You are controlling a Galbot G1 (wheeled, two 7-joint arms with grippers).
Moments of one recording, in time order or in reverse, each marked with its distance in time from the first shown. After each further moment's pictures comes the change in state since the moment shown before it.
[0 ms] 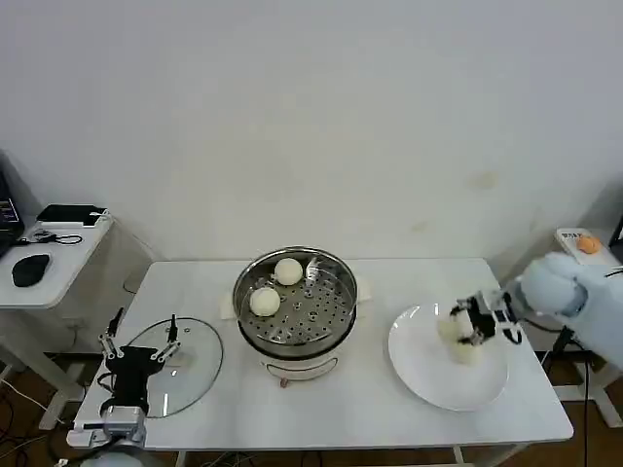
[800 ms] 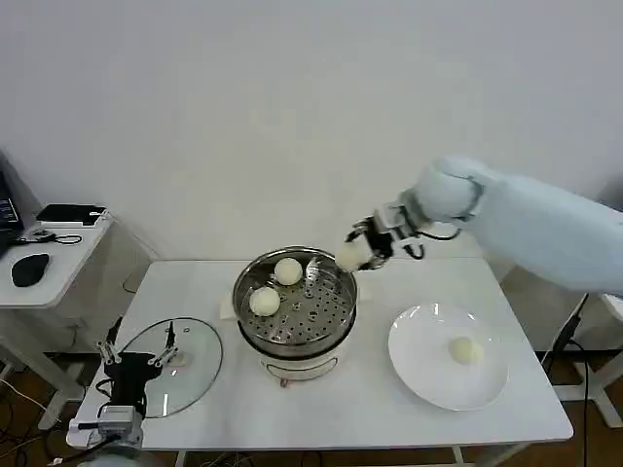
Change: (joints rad) left arm 0.017 0.001 -0.016 -0.002 -0.086 0.039 0.009; right arm 0.360 0.507 -0.256 -0.127 0.123 0.059 -0.013
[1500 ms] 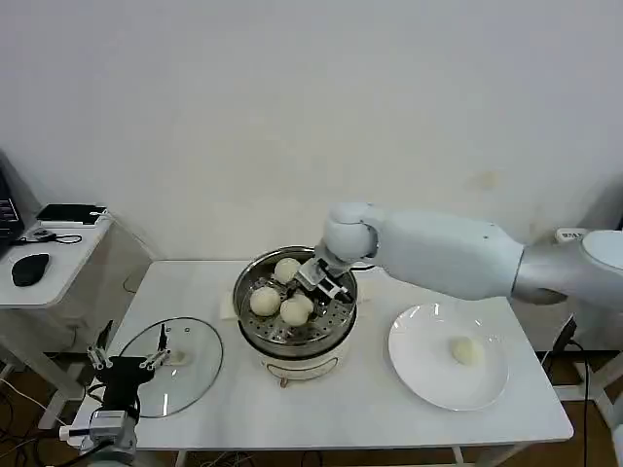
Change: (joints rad) left arm 0.027 -0.014 -0.025 -0.010 -0.009 -0.016 -0.014; right arm -0.053 0.242 -0.126 -0.076 -0.077 0.124 -0.028
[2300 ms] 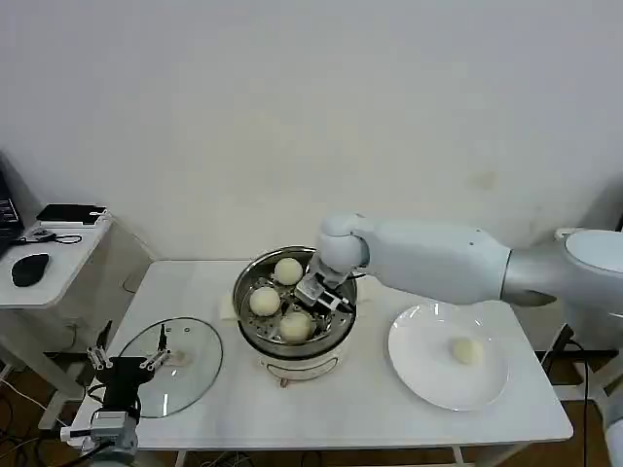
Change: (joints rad) left arm -0.004 -0.004 0.006 0.003 0.008 -0.004 -0.005; right arm 0.004 0.002 -0.028 0.000 -0.008 0.083 -0.006
